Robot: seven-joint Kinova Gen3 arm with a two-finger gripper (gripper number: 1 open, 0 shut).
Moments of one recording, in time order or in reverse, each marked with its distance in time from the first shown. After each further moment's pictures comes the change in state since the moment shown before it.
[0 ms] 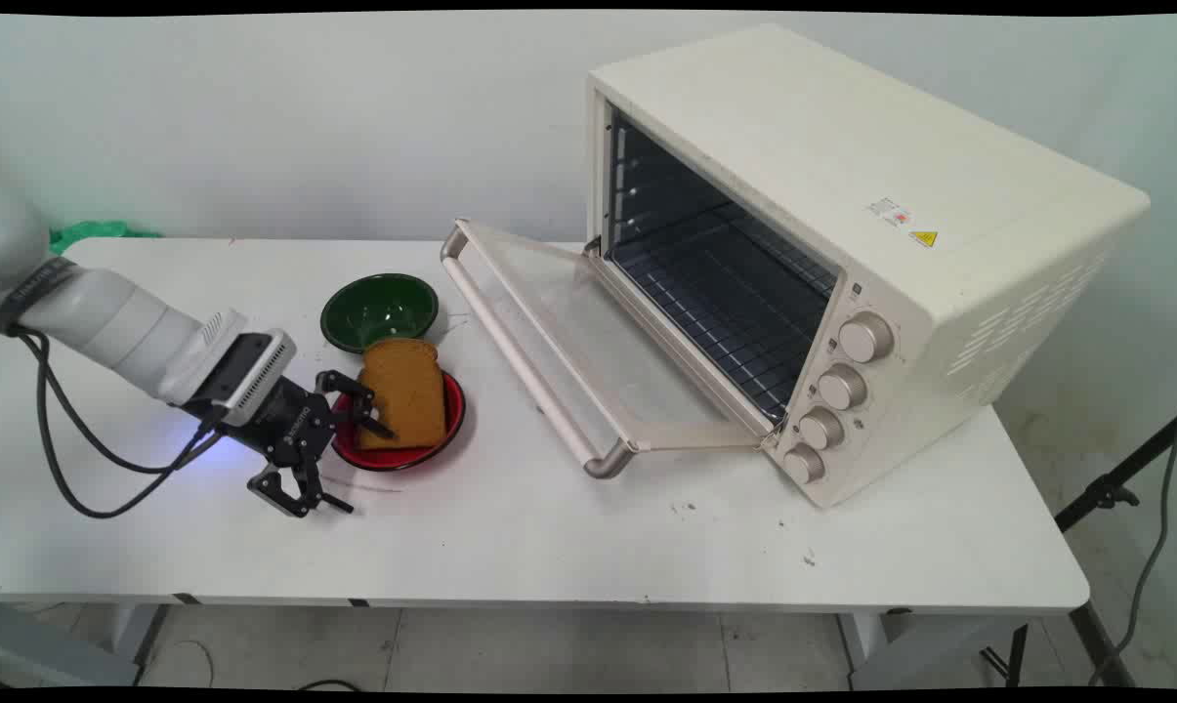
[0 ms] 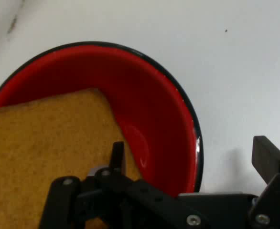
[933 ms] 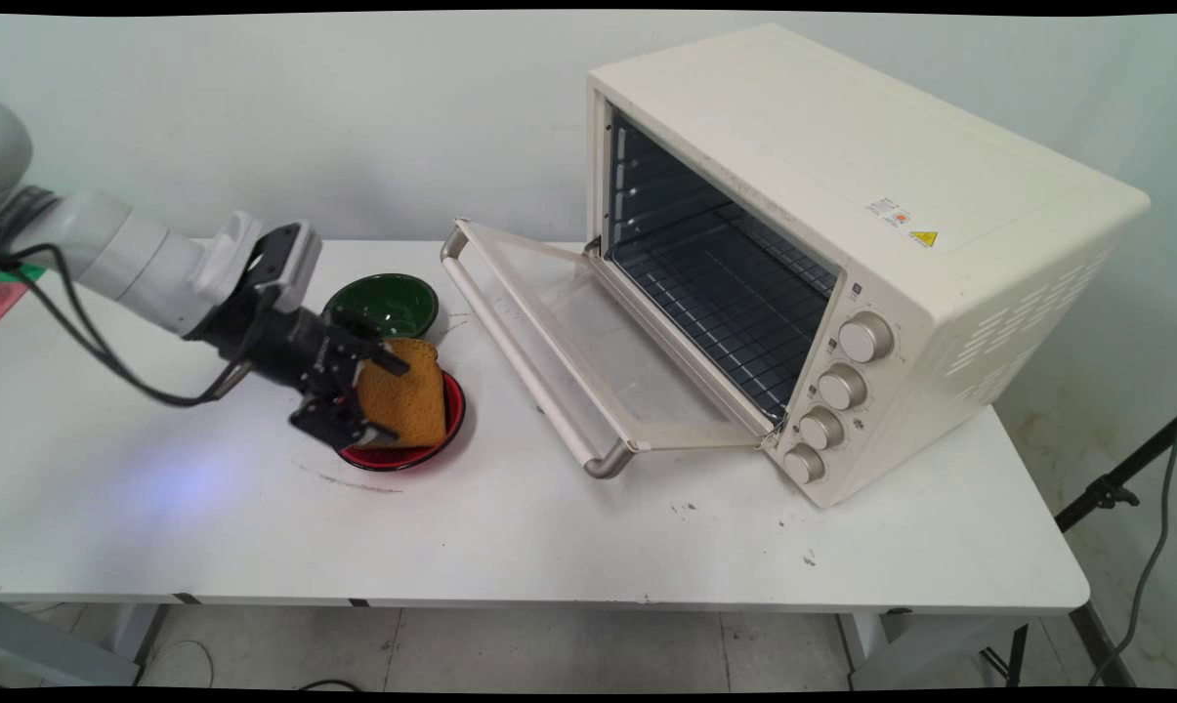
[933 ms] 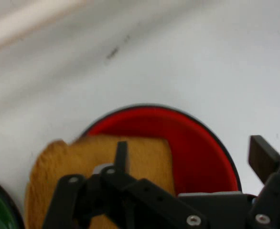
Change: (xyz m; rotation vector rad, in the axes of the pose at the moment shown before) arm 0.068 -0.033 -0.038 0.111 0.011 -0.391
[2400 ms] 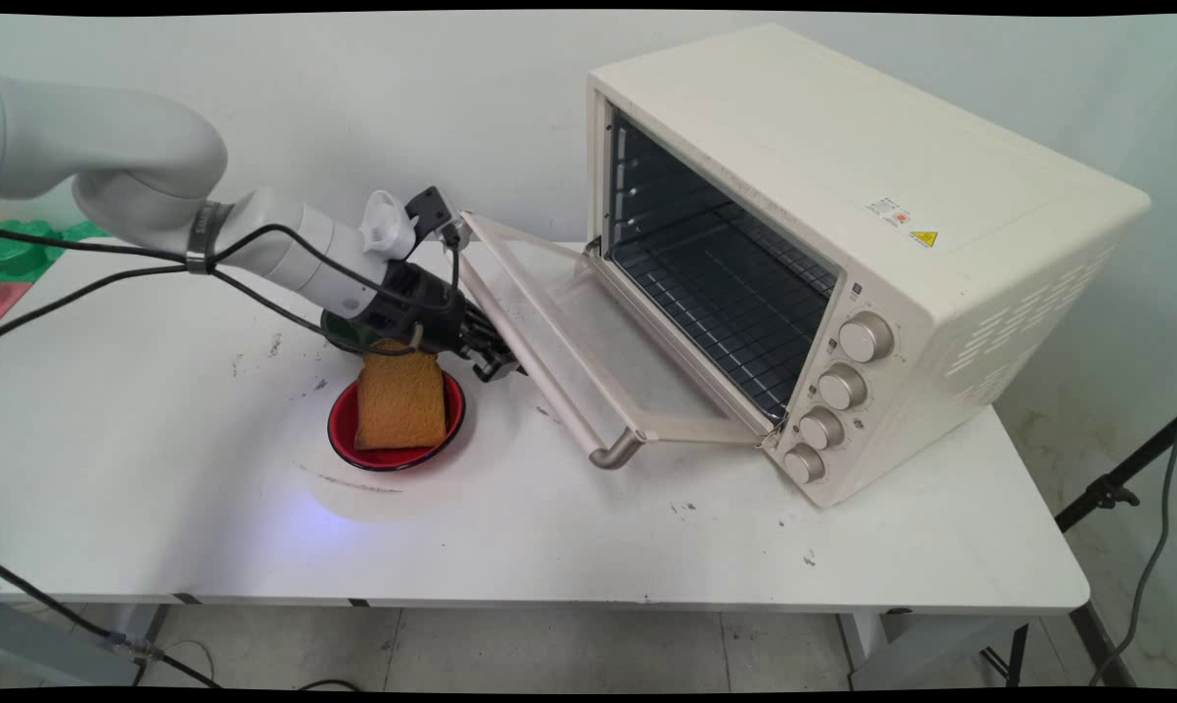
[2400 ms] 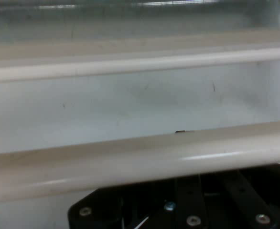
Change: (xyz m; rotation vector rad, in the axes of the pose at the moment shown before) arm 0.082 -0.026 0.084 0.101 0.087 -0.380
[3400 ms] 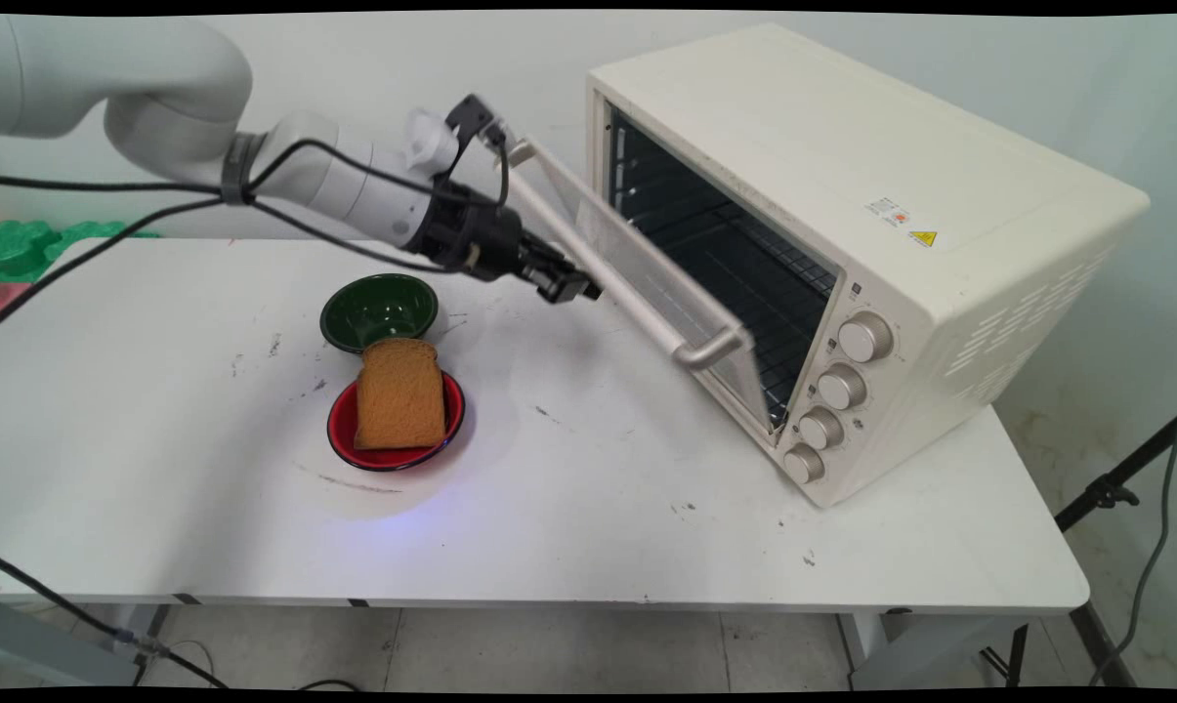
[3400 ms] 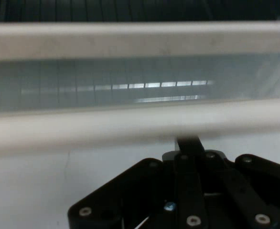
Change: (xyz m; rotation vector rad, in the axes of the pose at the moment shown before) arm 0.079 0.009 -0.012 -0.024 0.165 -0.013
